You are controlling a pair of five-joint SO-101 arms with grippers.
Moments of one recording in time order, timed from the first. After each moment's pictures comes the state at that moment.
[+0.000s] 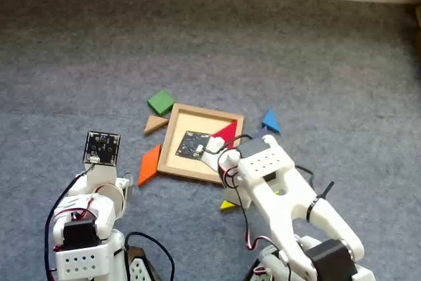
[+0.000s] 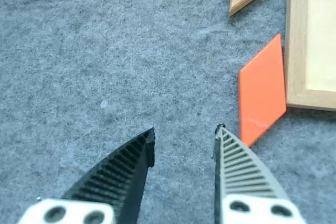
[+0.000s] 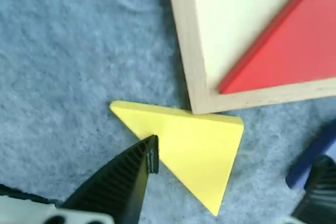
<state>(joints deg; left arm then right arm) -15.6 -101.5 92.5 70.9 -9.6 -32.8 -18.5 50.5 63.5 46.3</state>
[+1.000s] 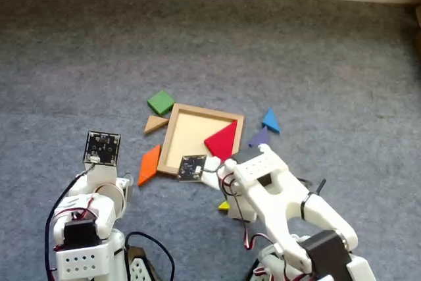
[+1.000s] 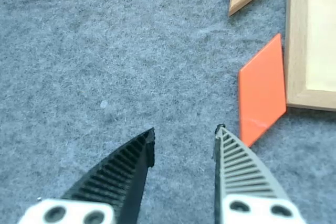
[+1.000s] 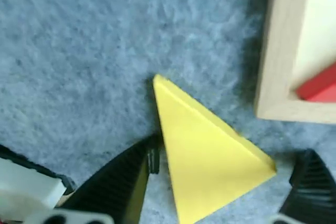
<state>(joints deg) -15.6 -101.5 92.5 70.9 -9.6 -33.5 -14.7 56.9 62.9 54.4</state>
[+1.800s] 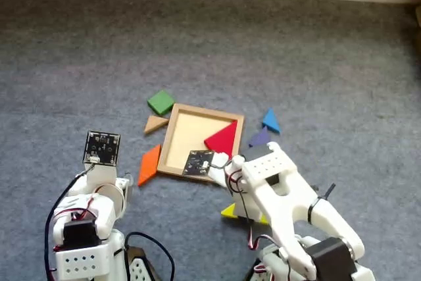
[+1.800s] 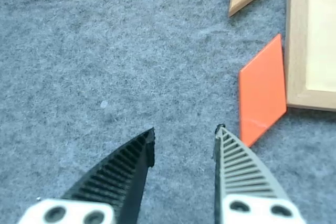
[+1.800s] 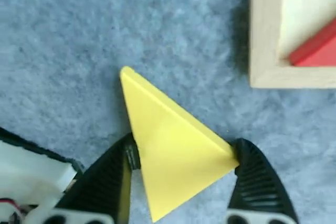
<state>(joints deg) -15.6 -101.5 92.6 70.9 -9.6 -30.3 -20.1 56.5 69.0 54.5</state>
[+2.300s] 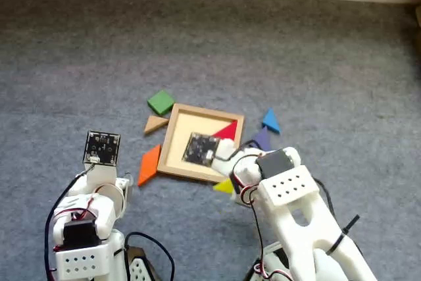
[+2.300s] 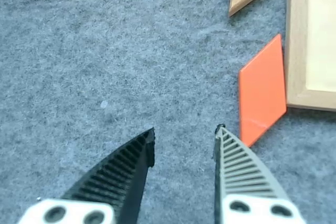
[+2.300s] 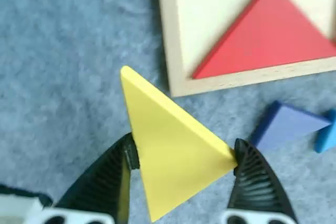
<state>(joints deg) -15.6 -101.5 92.6 70.9 -9.6 -30.2 -38.7 52.6 67.4 49.5</state>
